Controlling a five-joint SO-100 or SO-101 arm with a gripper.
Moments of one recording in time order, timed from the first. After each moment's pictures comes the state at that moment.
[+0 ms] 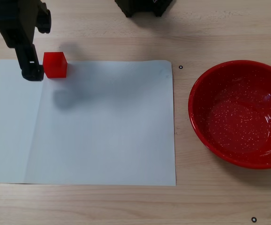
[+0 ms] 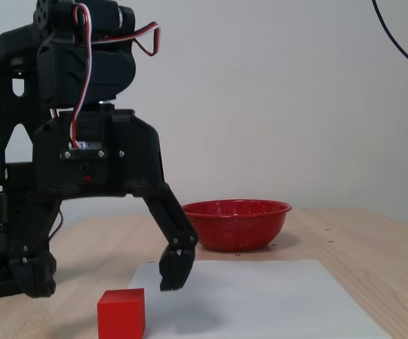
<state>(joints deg) -44.8 87.7 82.2 85.8 41.1</state>
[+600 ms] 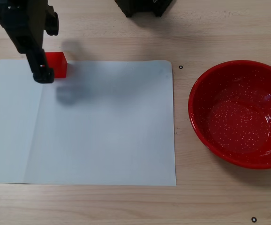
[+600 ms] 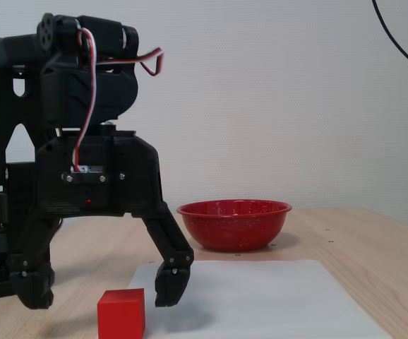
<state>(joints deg) -43.9 87.6 87.1 83.7 40.8</state>
